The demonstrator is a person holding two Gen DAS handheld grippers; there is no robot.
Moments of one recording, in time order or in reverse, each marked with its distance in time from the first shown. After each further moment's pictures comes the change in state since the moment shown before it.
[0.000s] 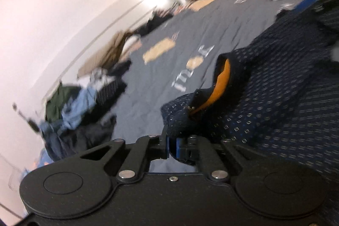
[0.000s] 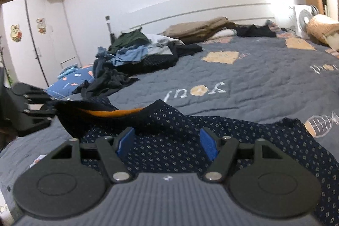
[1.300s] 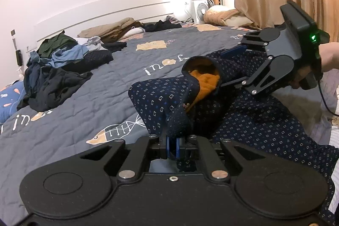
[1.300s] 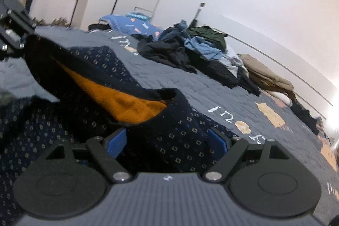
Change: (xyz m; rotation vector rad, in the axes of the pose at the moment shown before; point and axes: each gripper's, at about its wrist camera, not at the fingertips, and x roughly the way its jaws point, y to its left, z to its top) left arm -0.080 -0.076 -0.058 -0.506 -0.044 -0.110; right arm 0.041 0.063 -0.034 -0.766 0.034 0.168
